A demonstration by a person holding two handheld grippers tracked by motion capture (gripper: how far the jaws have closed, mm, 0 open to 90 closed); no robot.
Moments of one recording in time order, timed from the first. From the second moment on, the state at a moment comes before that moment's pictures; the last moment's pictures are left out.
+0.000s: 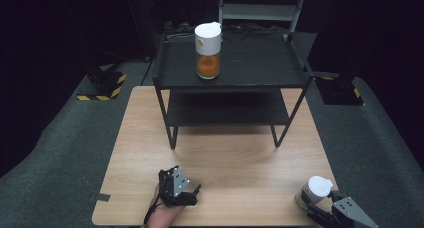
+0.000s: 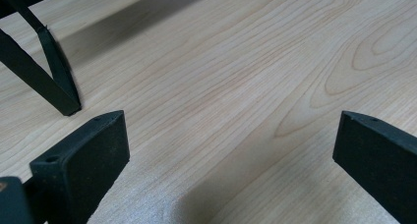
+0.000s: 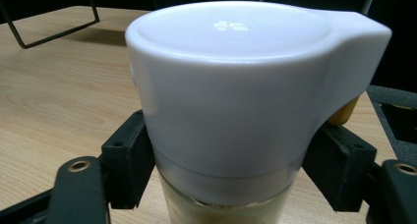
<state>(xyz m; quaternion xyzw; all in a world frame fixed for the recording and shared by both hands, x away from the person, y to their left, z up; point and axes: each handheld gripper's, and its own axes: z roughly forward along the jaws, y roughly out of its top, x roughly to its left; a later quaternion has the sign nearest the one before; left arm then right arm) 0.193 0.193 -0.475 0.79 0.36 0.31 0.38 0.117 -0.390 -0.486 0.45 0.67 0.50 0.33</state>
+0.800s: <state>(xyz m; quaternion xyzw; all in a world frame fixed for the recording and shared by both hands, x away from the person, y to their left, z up) 0.193 0.194 -0.475 0.79 0.36 0.31 0.38 0.121 -0.386 -0.484 0.43 0.67 0.50 0.33</state>
